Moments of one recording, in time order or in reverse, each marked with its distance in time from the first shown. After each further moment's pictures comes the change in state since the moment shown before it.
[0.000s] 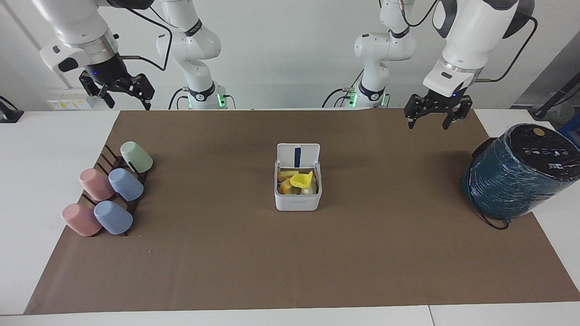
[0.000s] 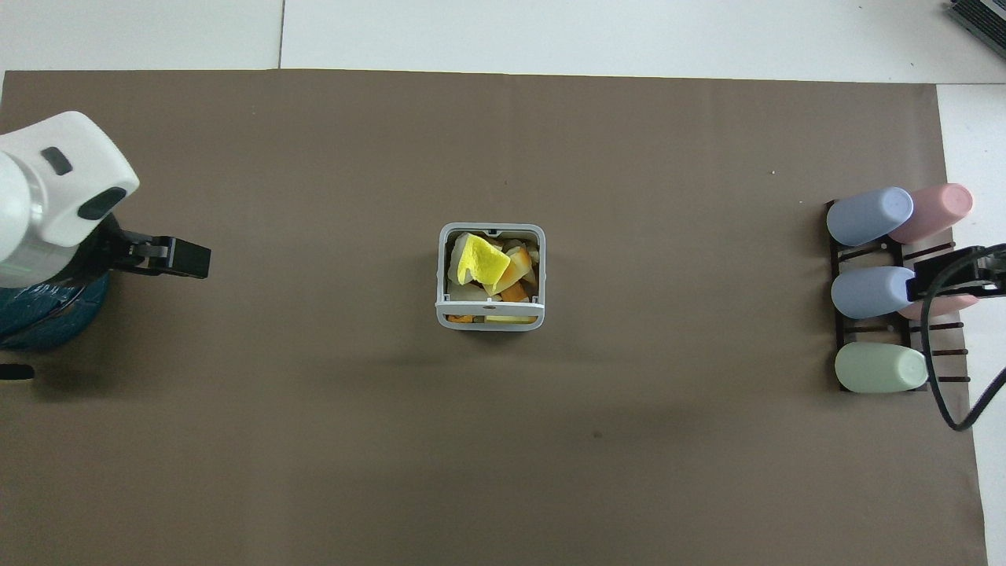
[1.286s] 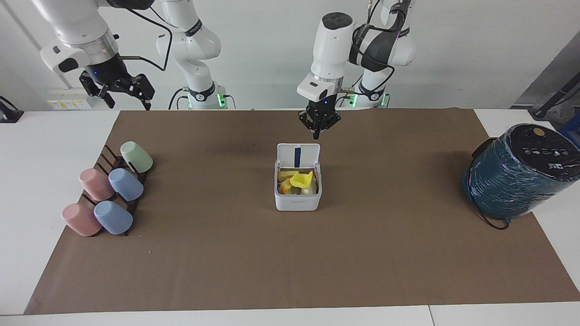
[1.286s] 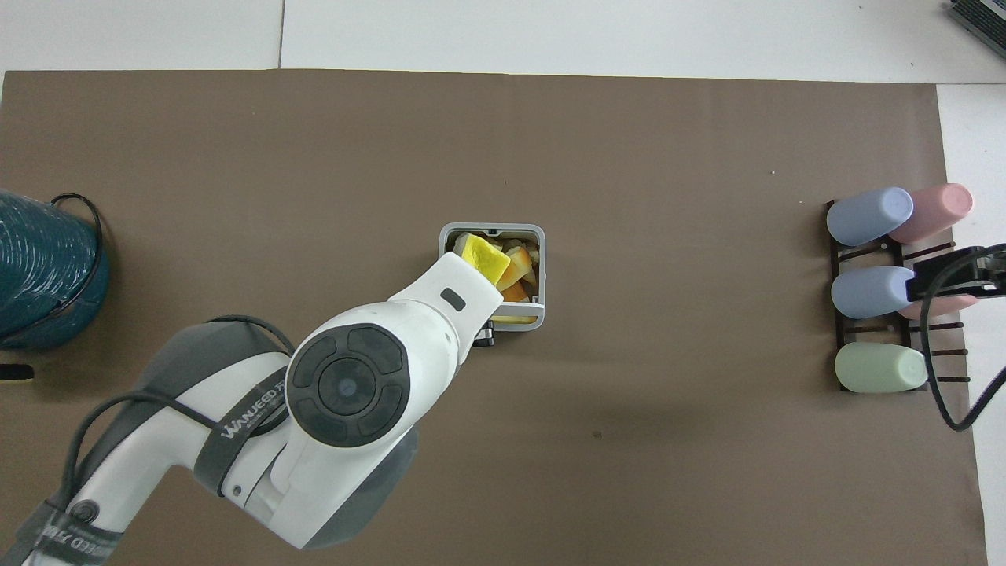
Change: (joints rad) left arm -0.441 0.057 -0.004 -0.246 0.000 0.461 -0.609; right arm 0.000 0.000 0.000 -0.001 0.000 0.000 0.000
